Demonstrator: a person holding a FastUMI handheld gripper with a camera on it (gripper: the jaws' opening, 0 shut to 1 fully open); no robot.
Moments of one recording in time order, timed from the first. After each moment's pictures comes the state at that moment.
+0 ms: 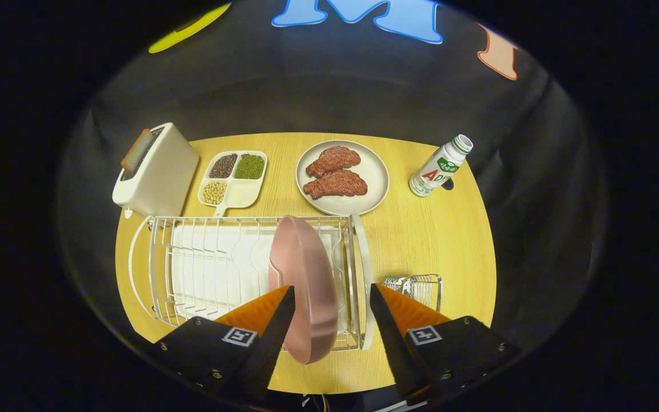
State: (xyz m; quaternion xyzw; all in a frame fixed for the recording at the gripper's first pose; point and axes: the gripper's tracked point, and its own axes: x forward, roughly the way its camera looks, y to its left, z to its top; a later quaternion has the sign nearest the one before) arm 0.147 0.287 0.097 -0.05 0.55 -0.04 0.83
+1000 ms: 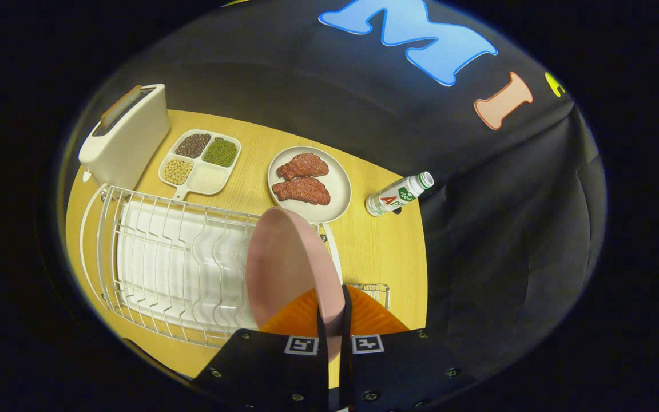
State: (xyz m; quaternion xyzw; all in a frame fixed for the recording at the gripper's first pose) arm 0.152 0.294 0.136 -0.24 0.51 -0.14 0.81
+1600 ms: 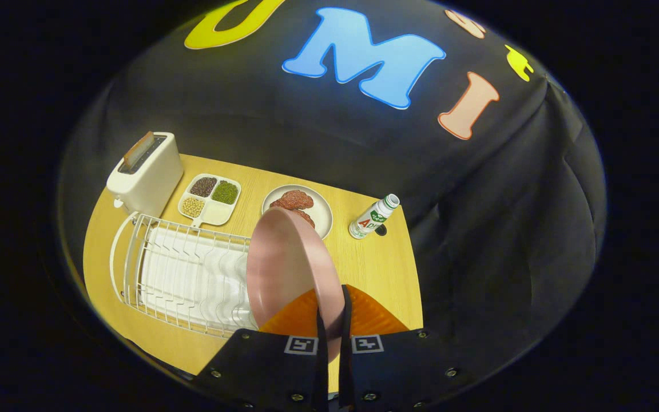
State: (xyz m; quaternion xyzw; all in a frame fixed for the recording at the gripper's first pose) arm 0.106 0.256 0.224 -0.16 0.44 -0.10 0.88
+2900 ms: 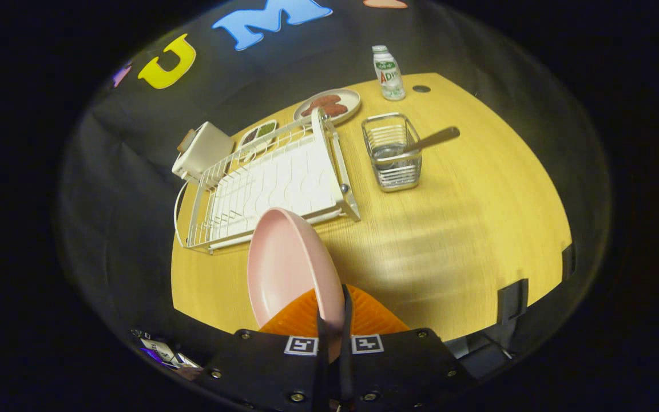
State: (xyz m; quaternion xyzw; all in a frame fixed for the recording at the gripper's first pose) arm -0.099 0.240 0.018 0.18 0.53 0.07 0.82
